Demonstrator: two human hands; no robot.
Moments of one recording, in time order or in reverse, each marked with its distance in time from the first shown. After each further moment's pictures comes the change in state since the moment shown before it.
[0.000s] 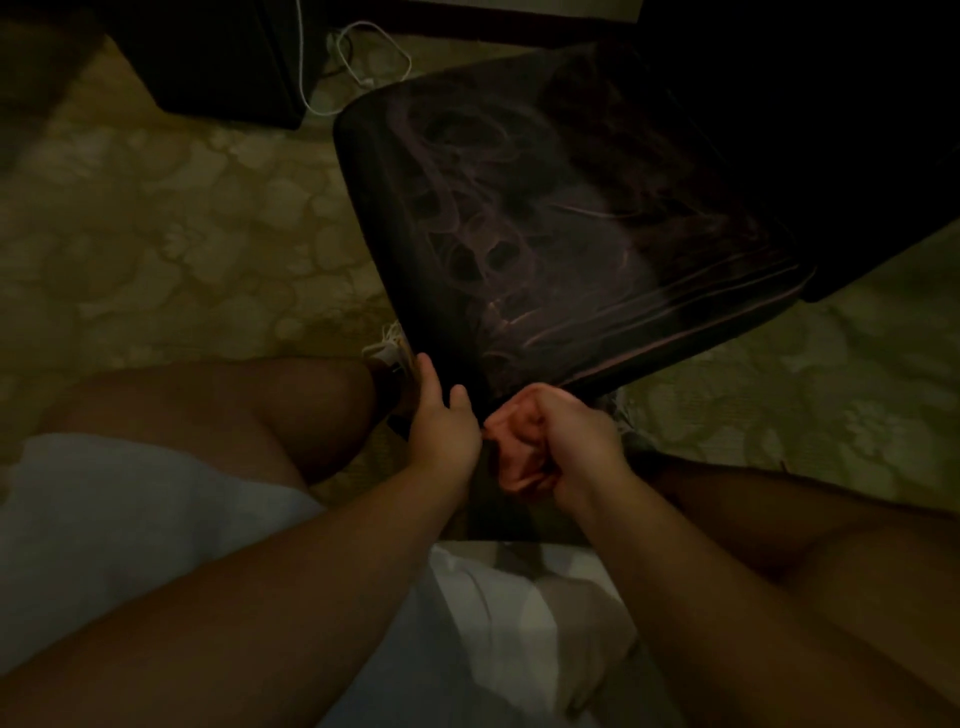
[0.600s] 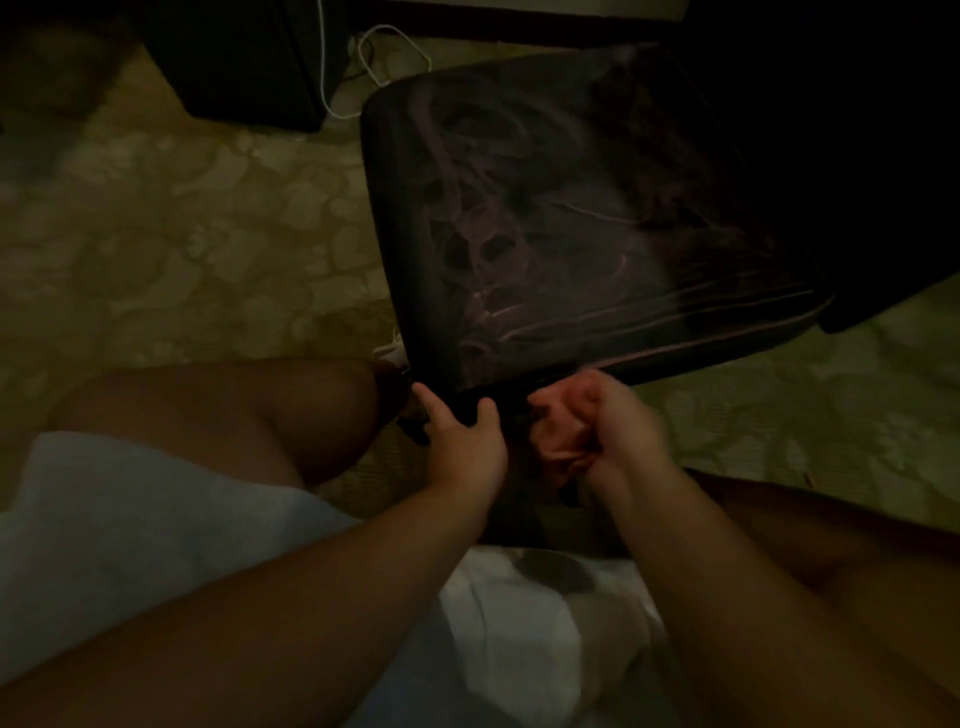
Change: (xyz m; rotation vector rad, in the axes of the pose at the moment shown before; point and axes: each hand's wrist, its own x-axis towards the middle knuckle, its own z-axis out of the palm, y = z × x) left_hand -0.025 0.006 0.012 -0.085 0.022 -0.182; right_hand 0.016 -0.023 -0.020 0.149 0.026 0.023
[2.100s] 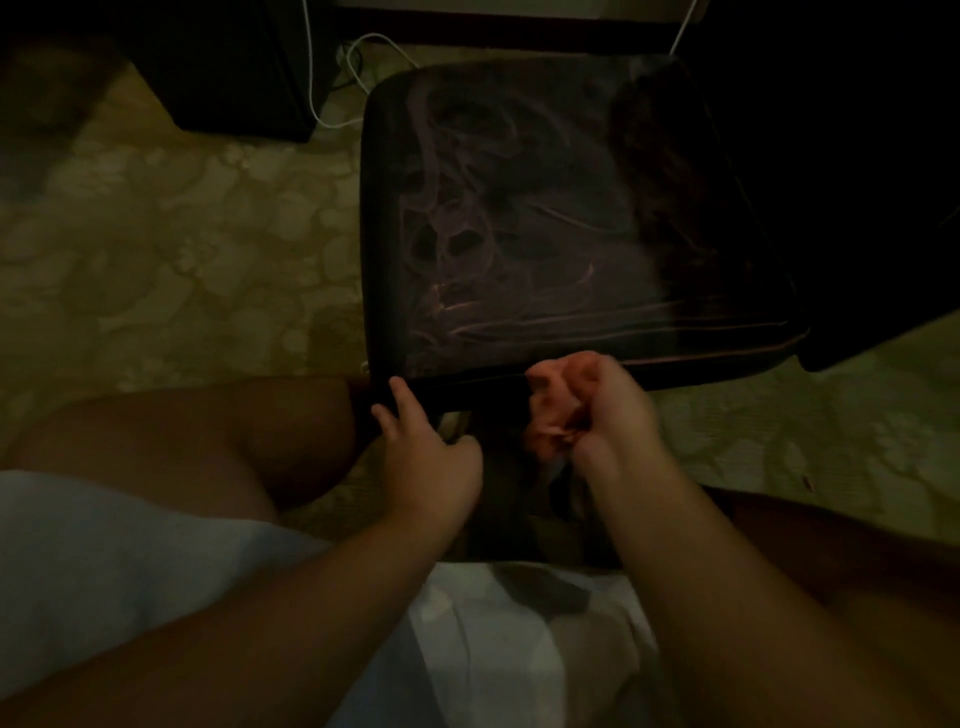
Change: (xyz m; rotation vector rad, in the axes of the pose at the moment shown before) left_hand -0.012 0.013 -0.028 0.287 0.017 0.215; right_hand 0.017 -0.023 0.011 0.237 -0.032 0.005
